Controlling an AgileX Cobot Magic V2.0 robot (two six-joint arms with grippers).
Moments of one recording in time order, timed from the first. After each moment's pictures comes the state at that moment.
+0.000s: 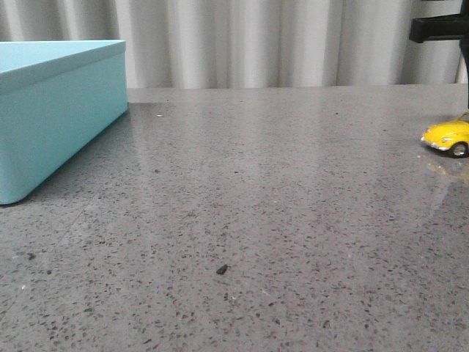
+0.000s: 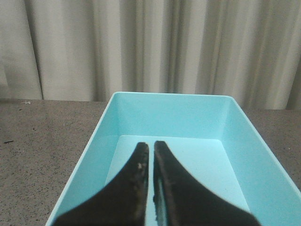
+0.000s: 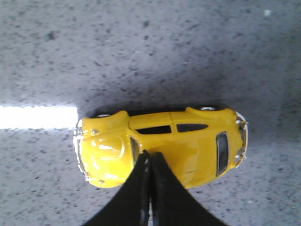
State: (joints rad) left arm 0.01 0.43 -0.48 -0.06 0.19 -0.04; right arm -0.02 1.76 -1.54 -0.03 1.24 0.04
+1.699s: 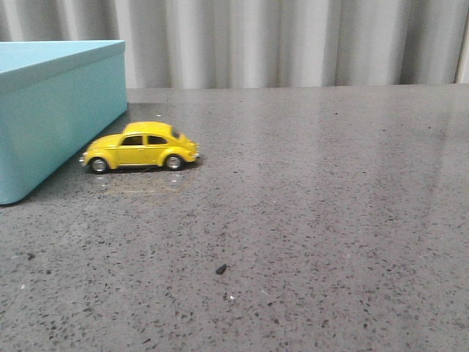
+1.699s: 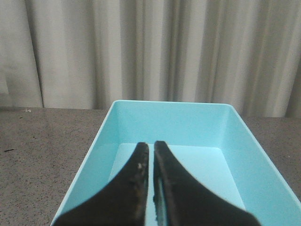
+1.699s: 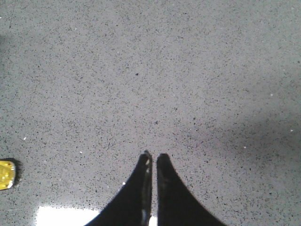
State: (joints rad) left arm 0.01 0.43 -0.48 -0.06 0.16 -0.04; right arm -0.04 1.48 -1.79 0.16 1.26 0.02
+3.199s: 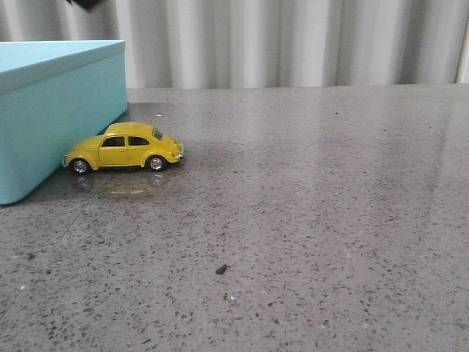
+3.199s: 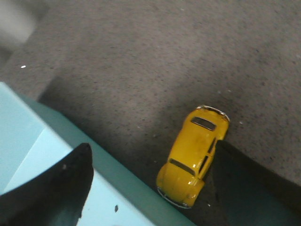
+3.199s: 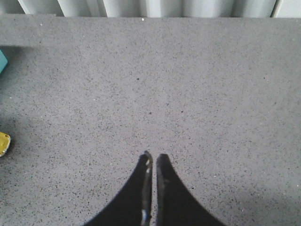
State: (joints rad) left arm -0.52 1.36 -1.30 -0.06 0.83 0.60; right arm -0.04 0.86 -1.18 0.15 0.96 -0.08
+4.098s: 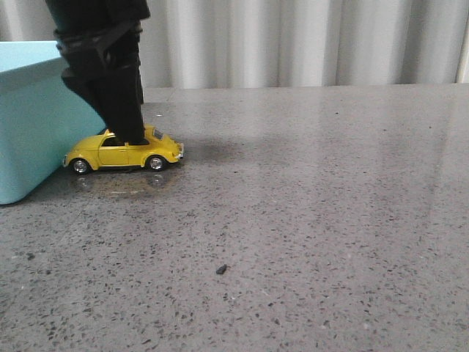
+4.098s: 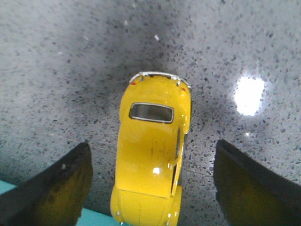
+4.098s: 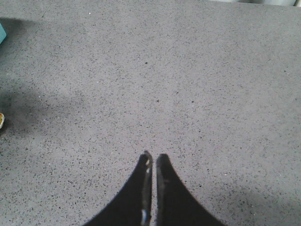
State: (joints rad) left arm -0.55 1.75 -1.53 -0.05 1.12 0.82; right arm 0.04 0.86 -1.07 0.11 0.86 -0.08
